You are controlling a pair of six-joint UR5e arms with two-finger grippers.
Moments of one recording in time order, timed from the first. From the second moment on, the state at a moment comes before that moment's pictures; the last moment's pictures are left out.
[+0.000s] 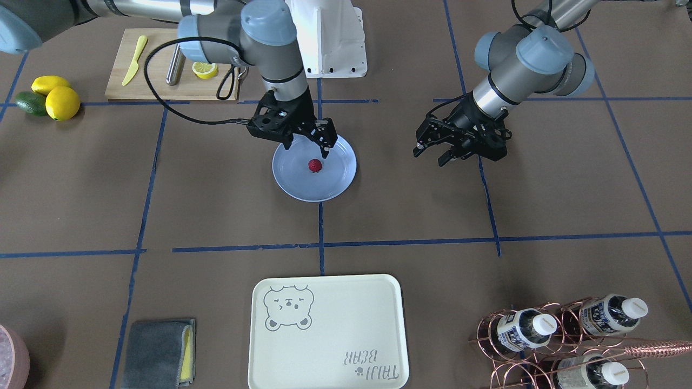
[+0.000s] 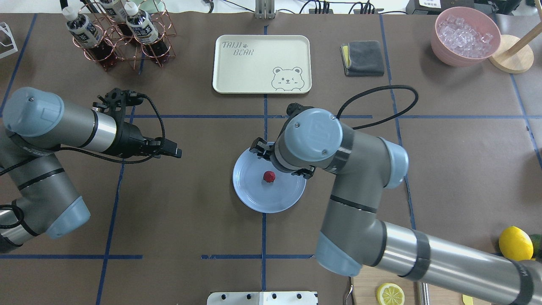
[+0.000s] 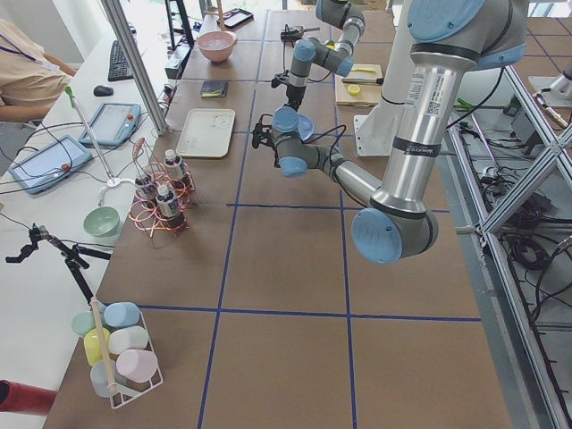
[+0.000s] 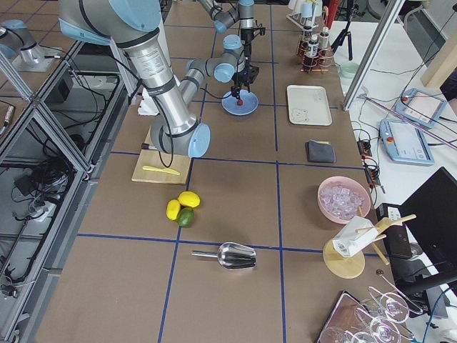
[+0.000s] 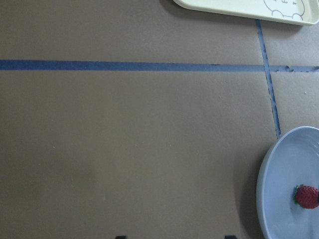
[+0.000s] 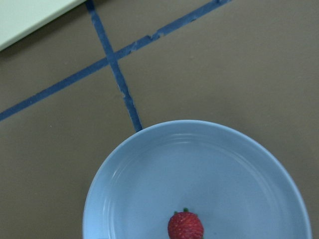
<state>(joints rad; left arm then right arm) -0.70 -1.83 -1.74 -2.32 -2.10 -1.18 0.48 -0.96 1.80 -1.47 1.79 1.70</state>
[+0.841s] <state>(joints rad) -0.79 -1.72 -1.75 -2.32 -2.14 -0.96 0.86 -1.47 2.05 -1.46 2.07 1.04</state>
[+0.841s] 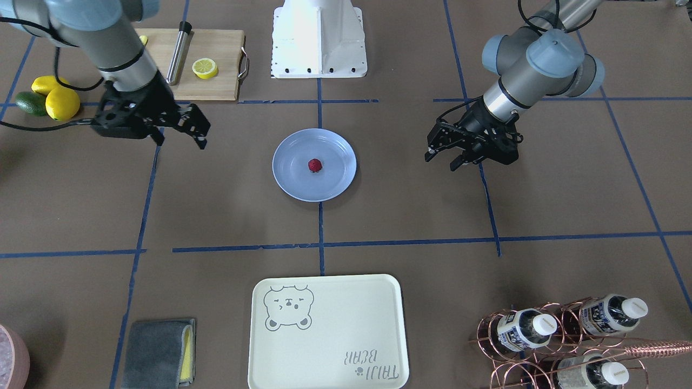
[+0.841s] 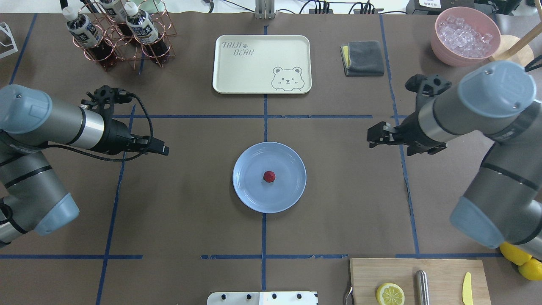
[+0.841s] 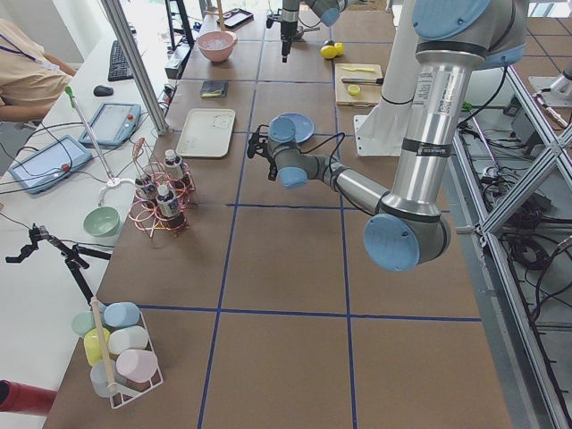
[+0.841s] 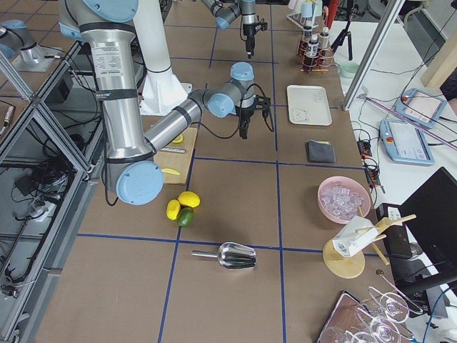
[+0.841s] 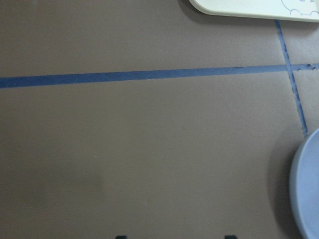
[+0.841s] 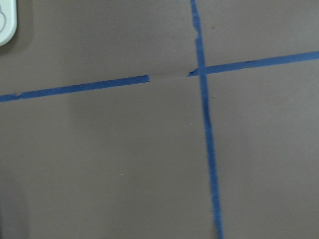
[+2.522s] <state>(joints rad) -1.56 -1.47 -1.75 -1.65 -2.36 0.21 1.60 -1.69 1.86 -1.70 2.41 -0.13</state>
